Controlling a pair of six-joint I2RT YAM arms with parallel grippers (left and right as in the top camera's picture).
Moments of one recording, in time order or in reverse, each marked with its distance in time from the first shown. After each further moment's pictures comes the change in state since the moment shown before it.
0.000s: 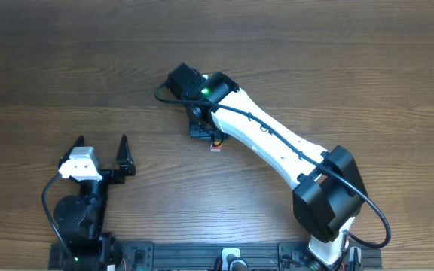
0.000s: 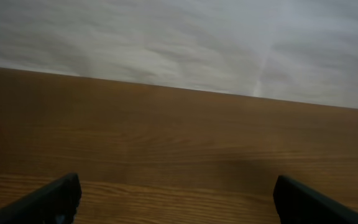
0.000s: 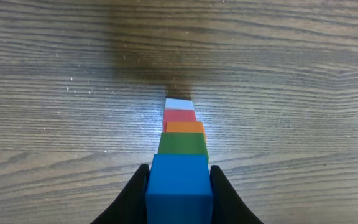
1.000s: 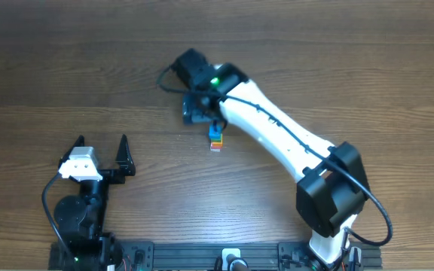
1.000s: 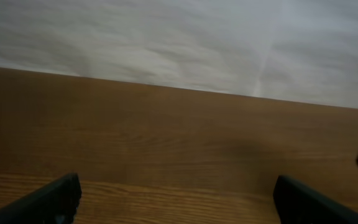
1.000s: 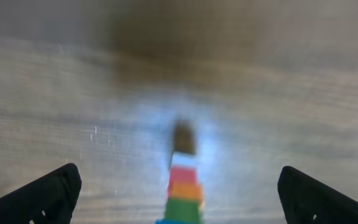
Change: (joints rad) left arm 0.000 0.000 0.000 0.000 0.000 0.000; right arm -0.088 0.005 0.040 0.127 -0.002 -0.164
